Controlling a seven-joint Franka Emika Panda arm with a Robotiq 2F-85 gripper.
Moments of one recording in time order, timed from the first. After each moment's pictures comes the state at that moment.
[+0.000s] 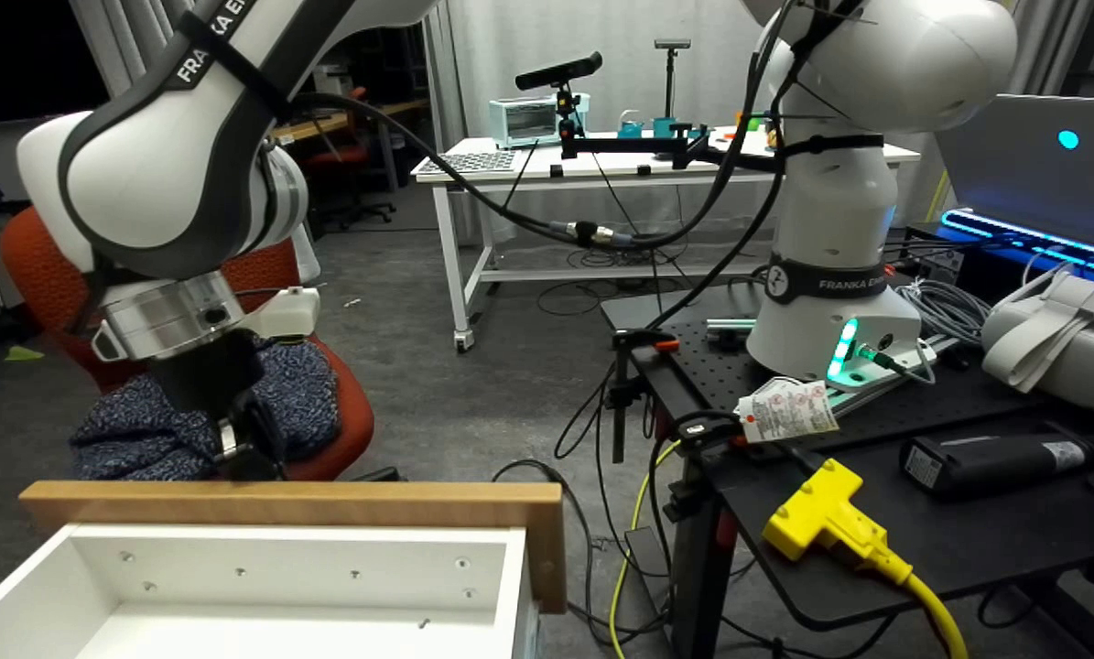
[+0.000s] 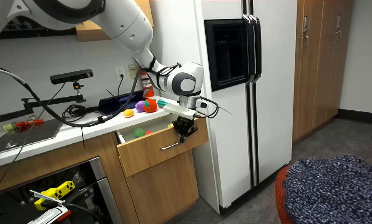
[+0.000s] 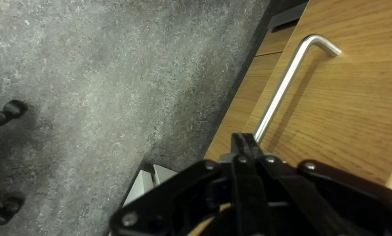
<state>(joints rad) -0.07 0.77 0.17 -1.63 0.10 2.20 -0.27</state>
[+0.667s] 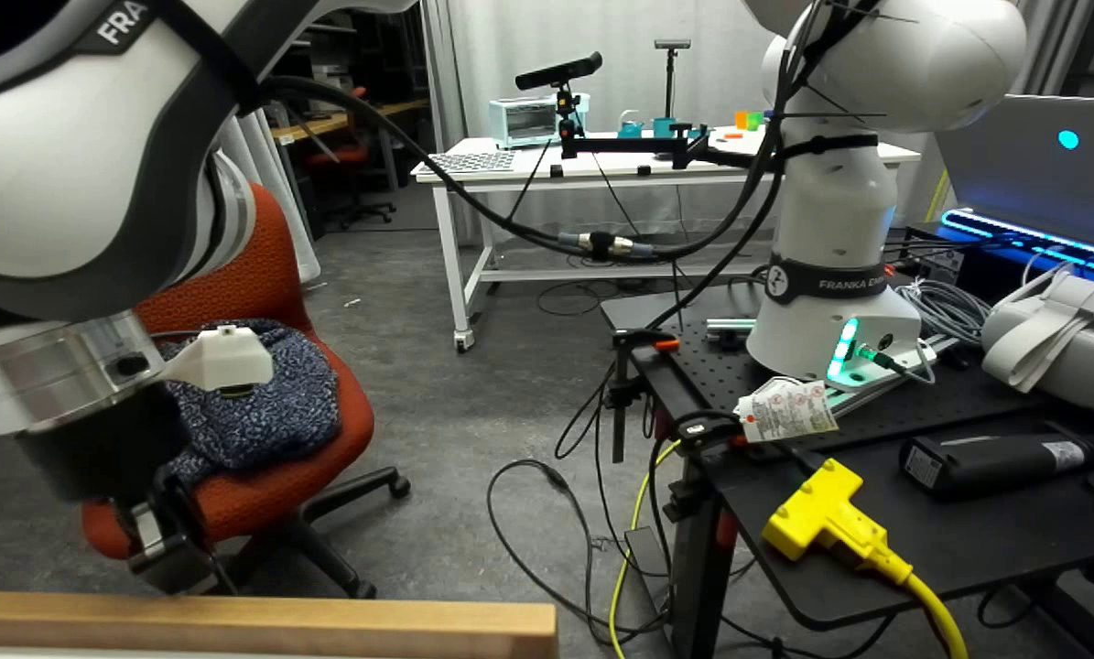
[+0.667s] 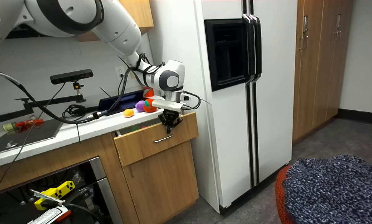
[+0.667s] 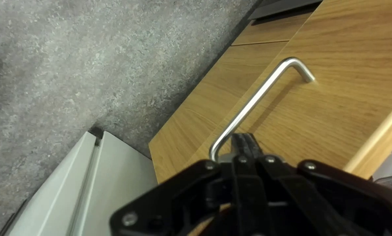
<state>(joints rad) 0.05 0.80 0.22 -1.54 0.09 2.20 -0.34</state>
